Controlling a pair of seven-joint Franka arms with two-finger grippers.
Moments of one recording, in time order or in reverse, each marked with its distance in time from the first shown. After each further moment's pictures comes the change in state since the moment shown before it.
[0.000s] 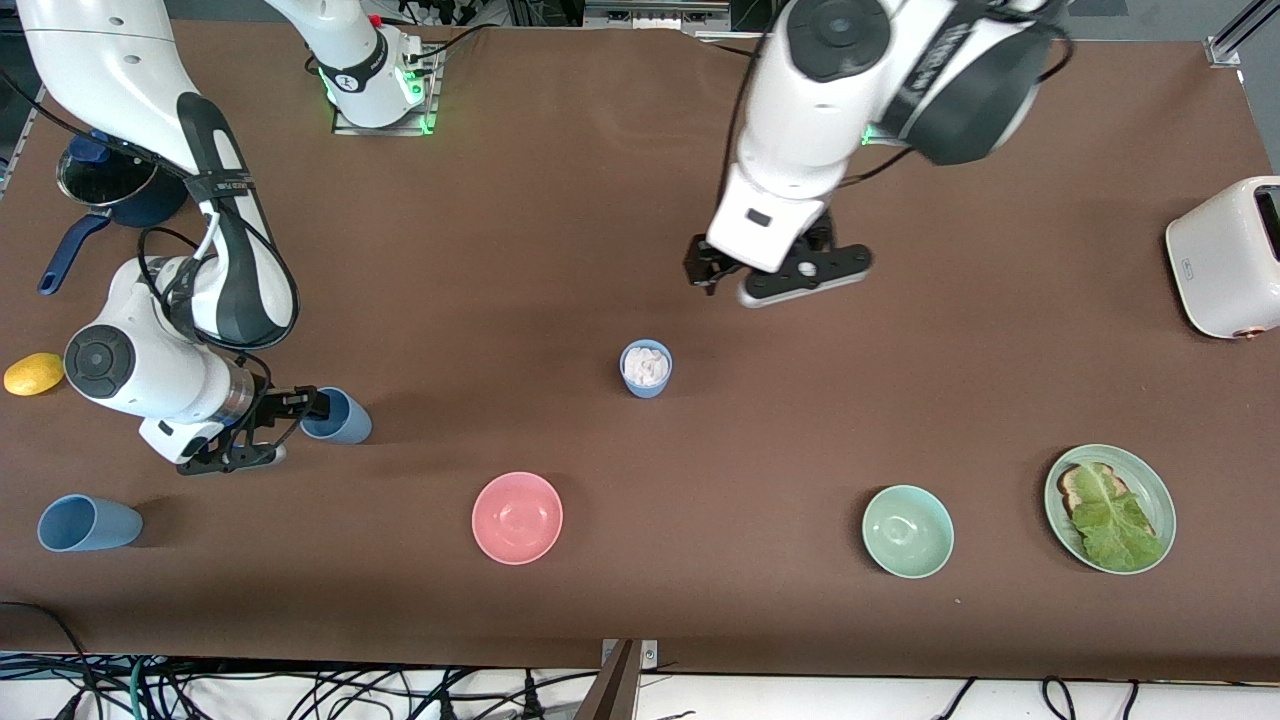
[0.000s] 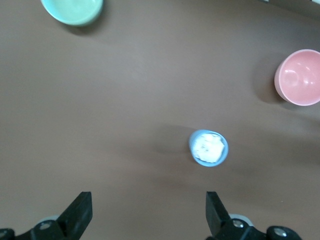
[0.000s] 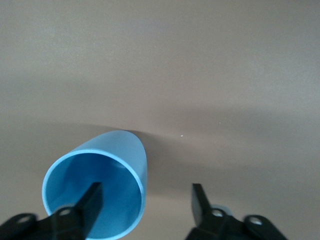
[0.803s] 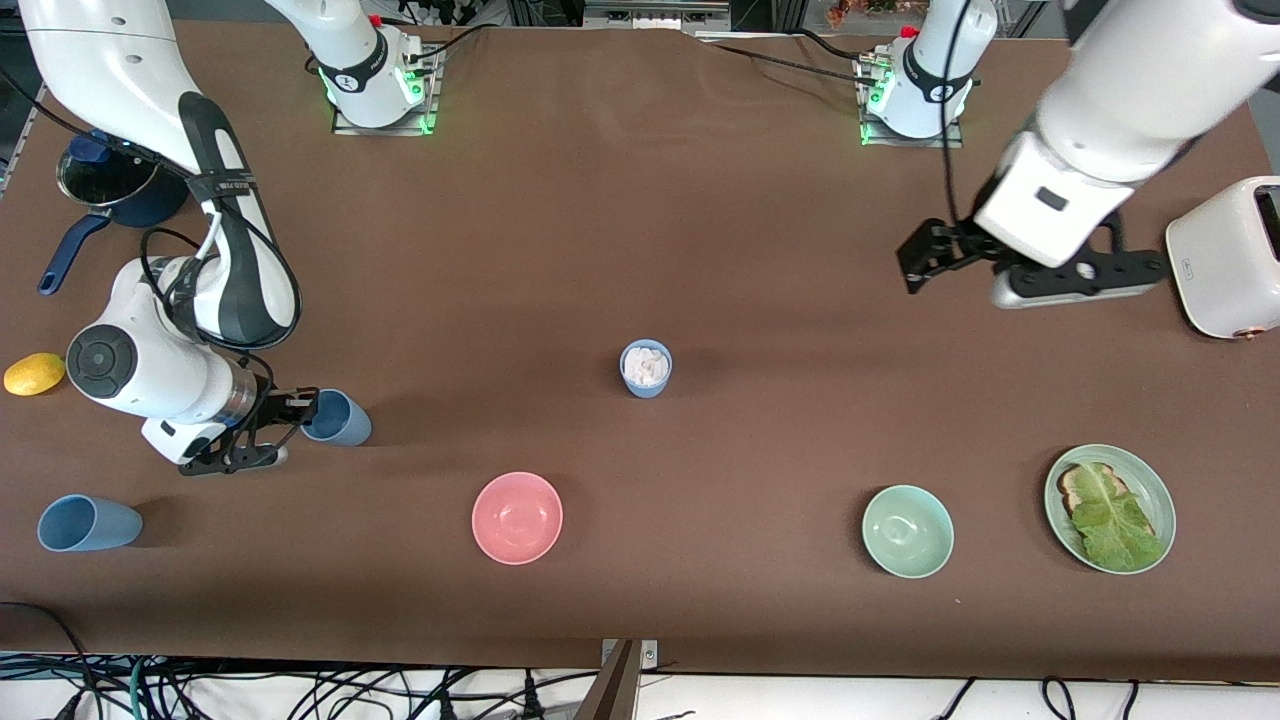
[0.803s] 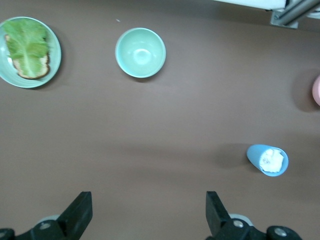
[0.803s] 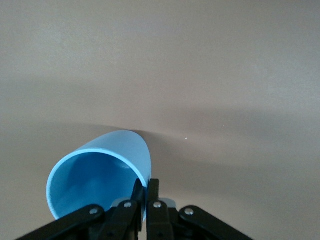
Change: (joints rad) left arm 0.303 -0.134 0.003 0.002 -0.001 -0.136 0.432; right arm 0.006 0.001 0.002 0.021 0.007 -0.014 0.013
